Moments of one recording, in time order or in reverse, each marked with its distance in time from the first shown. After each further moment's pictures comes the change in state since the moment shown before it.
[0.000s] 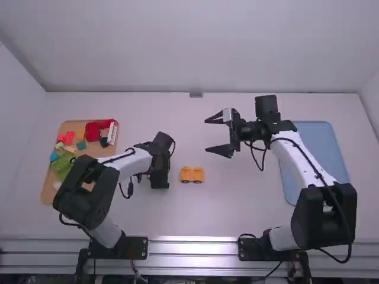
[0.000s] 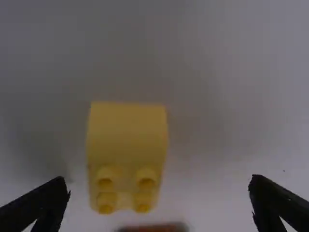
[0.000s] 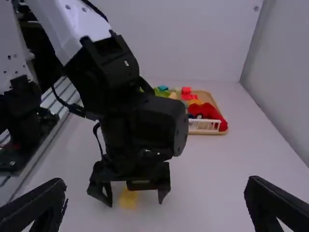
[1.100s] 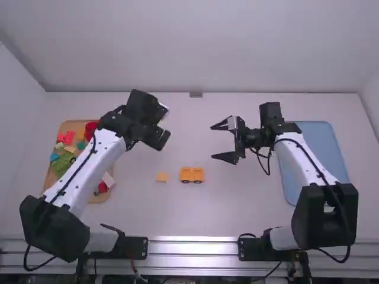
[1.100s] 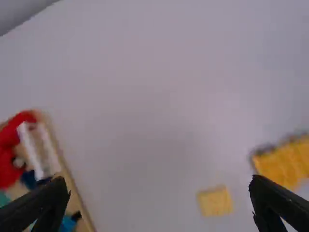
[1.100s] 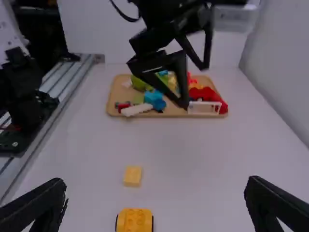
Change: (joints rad) left arm 0.115 -0.254 0.454 -0.373 -0.032 2.322; right arm -0.055 0.000 -0.051 -0.189 0.002 -0.251
